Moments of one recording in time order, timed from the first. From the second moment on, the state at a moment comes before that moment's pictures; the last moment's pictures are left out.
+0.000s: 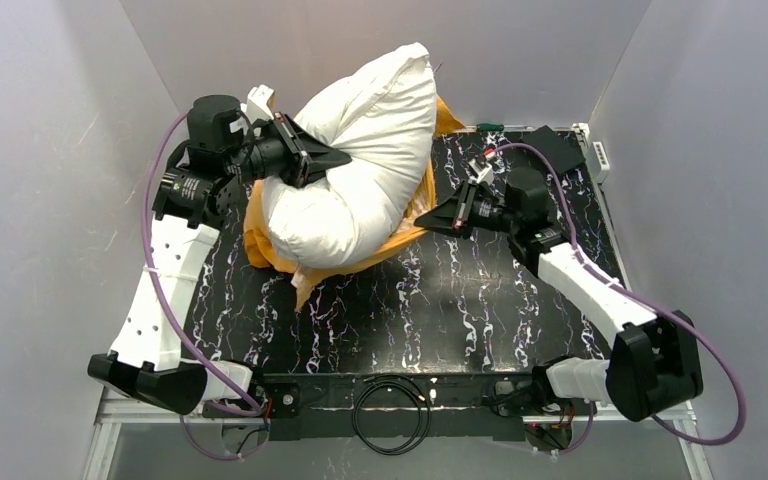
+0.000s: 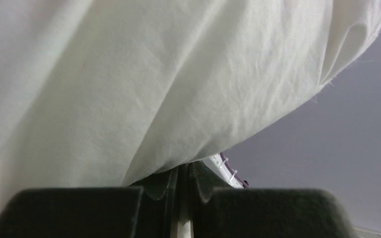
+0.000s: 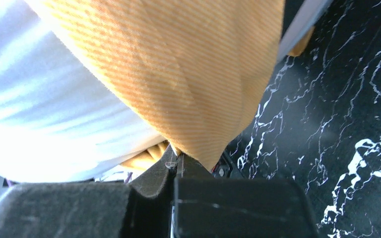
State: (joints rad) left arm -0.27 1.31 1.68 -0.71 0.63 -1.14; right arm 0.41 1.29 0.88 0.15 -0.78 1.07
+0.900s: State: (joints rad) left arm -0.27 1.34 1.85 -1.03 0.43 -0.91; right arm 0.34 1.22 1.23 -0.47 -0.85 0.72
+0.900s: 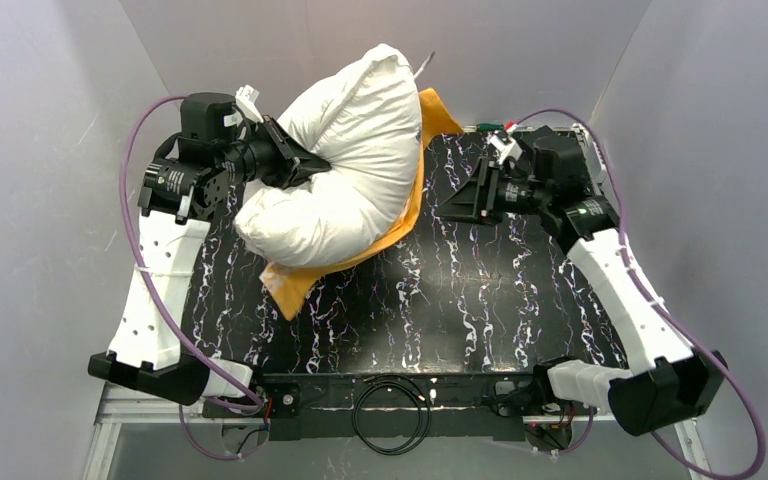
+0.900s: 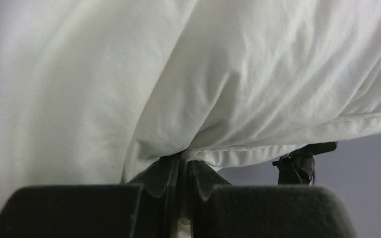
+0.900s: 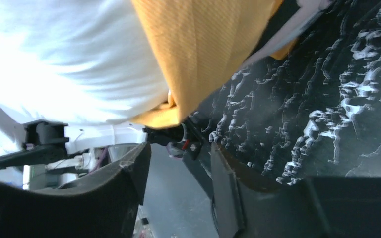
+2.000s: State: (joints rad) left arm -0.25 1.47 1.84 -0.87 0.56 -1.13; right arm 0.66 1.48 1.16 -0.08 -0.51 1.05
